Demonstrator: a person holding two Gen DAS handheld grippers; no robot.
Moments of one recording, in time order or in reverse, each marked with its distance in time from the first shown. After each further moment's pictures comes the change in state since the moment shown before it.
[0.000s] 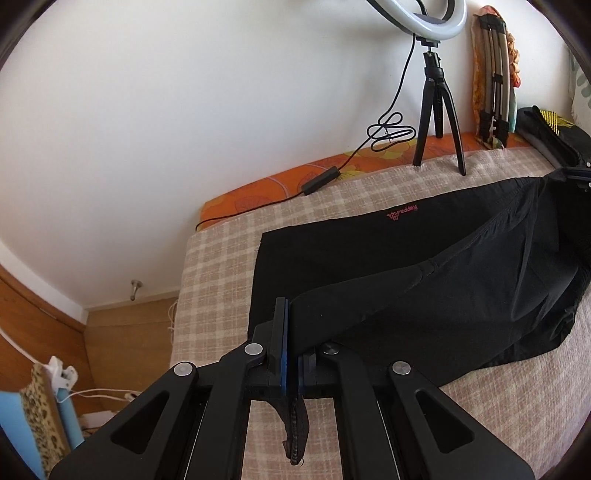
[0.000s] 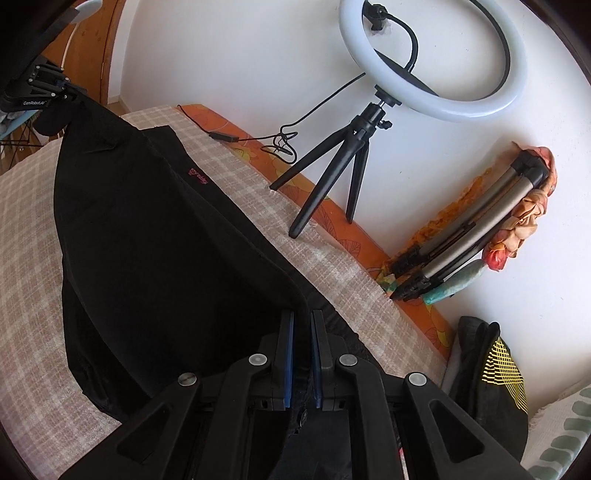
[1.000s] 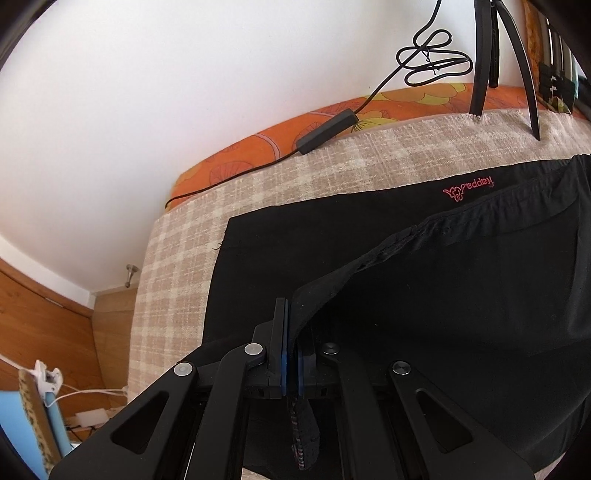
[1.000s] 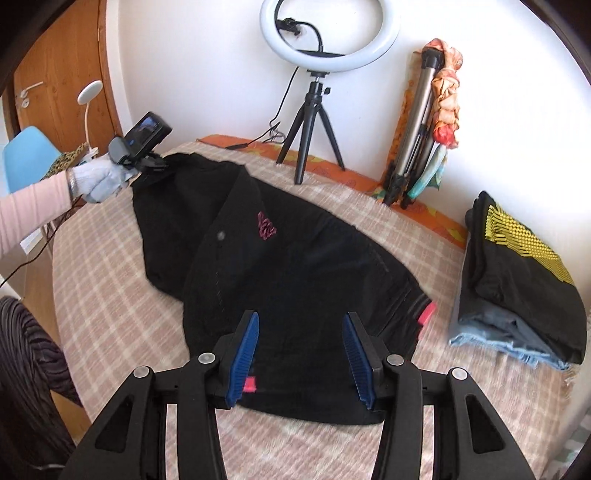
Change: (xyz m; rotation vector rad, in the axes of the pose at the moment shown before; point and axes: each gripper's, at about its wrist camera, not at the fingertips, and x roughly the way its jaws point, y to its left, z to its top) left arm 0.125 -0.035 0.018 0.005 0.130 0.095; right arm -0.093 -0.057 -0.162 0.248 -0.052 0.279
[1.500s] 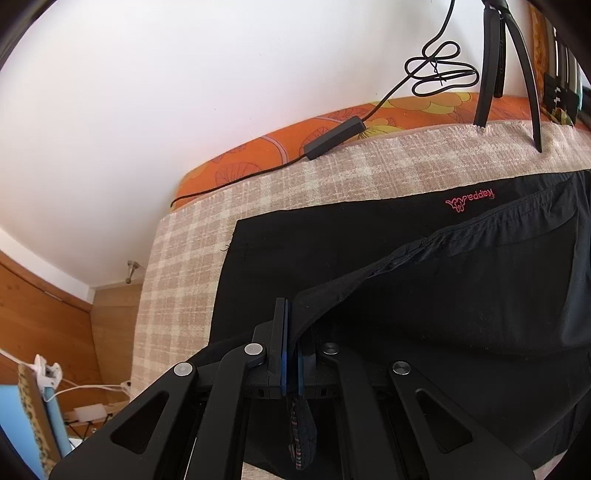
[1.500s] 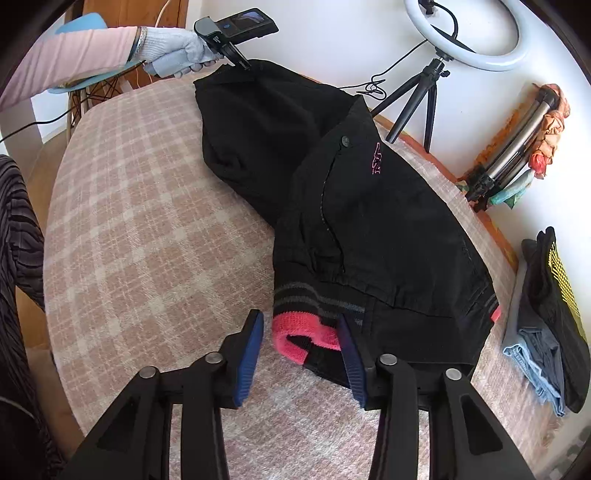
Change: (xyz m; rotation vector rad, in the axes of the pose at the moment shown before) left arm -0.005 0.006 0.003 -0.021 0.000 -0.001; right arm 0.058 0.085 -0.048 -0.337 0.107 -0.033
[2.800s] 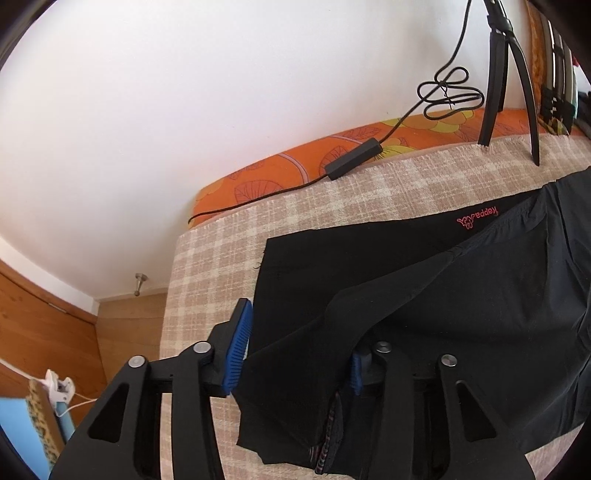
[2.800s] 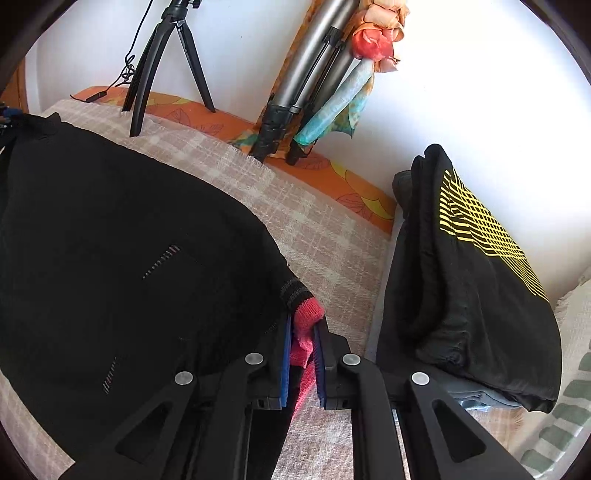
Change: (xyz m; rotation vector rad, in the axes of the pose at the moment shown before) left arm -0.016 0.031 0.001 0.012 -0.043 -0.005; right arm 0.073 -0.223 0.040 0.383 0.137 -0.331
